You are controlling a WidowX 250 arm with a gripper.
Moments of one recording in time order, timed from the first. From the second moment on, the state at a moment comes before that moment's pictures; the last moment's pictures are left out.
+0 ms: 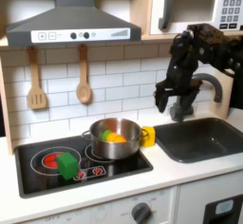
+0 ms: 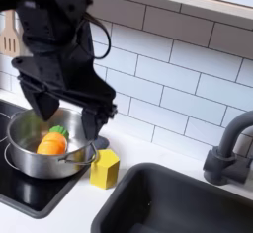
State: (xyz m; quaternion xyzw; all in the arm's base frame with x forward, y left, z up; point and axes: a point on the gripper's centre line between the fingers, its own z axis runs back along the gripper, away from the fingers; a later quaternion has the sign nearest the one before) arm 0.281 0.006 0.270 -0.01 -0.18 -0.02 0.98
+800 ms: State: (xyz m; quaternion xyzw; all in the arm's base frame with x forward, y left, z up) arm 0.238 0.000 0.233 -0.03 -0.10 -0.03 0.99
